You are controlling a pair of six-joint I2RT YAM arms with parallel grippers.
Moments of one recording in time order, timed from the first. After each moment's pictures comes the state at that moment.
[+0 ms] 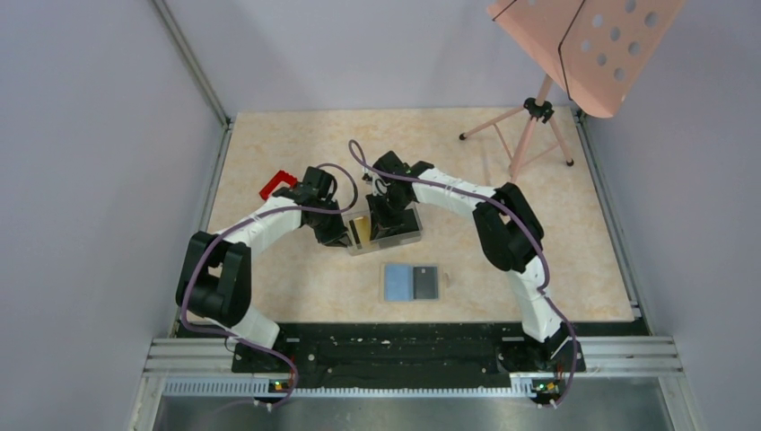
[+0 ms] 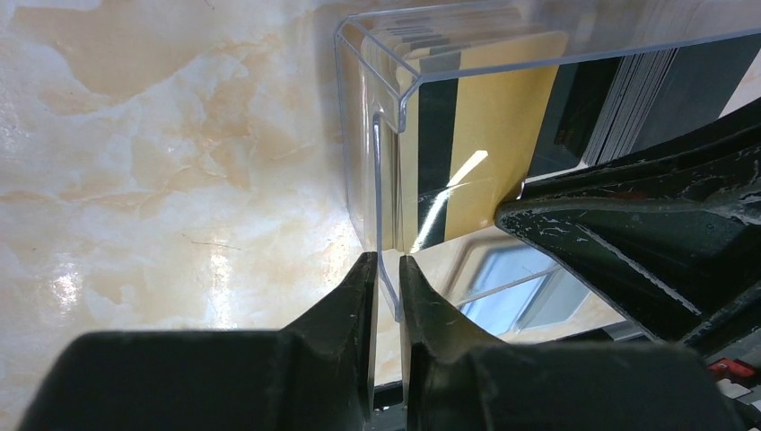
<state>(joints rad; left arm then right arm) -0.34 1.56 1.00 -0.61 0.22 -0.66 0.74 2.19 1.72 -0.70 -0.45 0.40</state>
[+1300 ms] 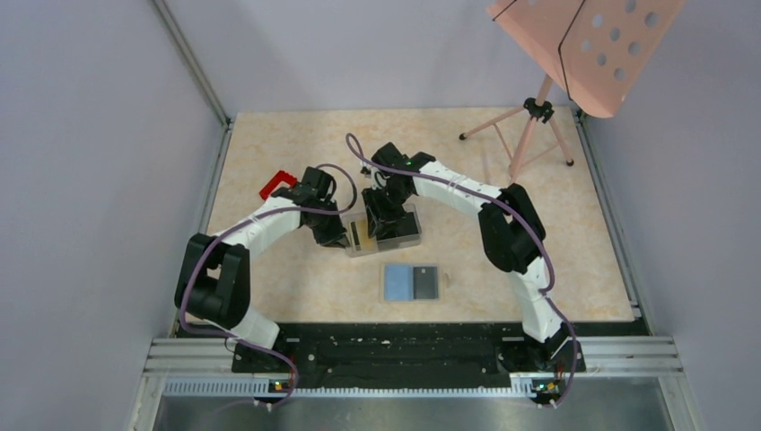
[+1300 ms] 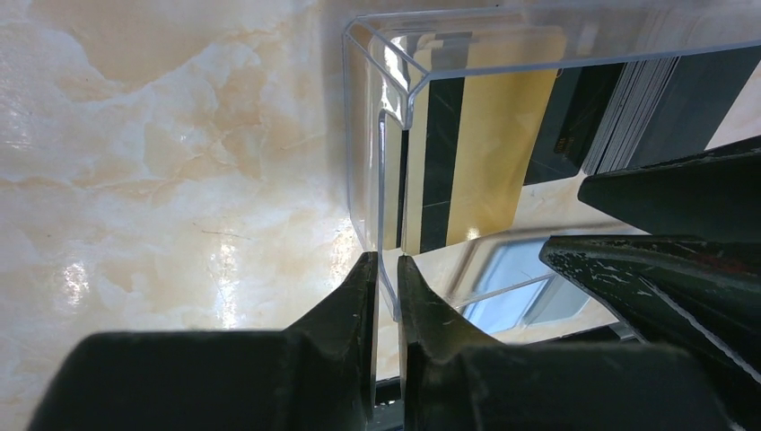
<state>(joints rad) -0.34 1.55 1.00 -0.63 0.22 -0.65 0.74 2.17 1.81 -0.82 -0.41 0.35</state>
